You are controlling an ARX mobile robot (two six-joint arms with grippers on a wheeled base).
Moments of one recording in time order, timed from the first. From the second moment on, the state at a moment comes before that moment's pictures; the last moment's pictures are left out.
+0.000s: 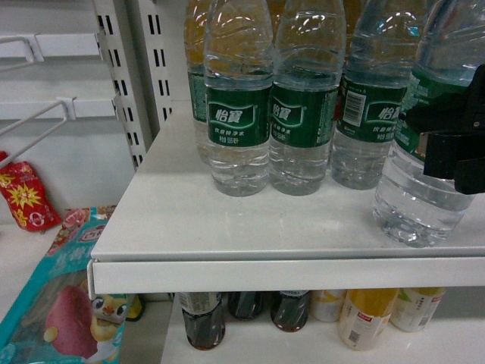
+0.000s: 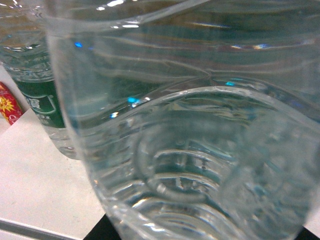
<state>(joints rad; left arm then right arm) 0.00 0.01 0.01 0.00 0.00 0.00 0.37 1.32 0.52 0.56 0.09 0.07</state>
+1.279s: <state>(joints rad) 0.00 0.01 0.01 0.00 0.00 0.00 0.37 1.50 0.68 0.53 0.16 0.12</state>
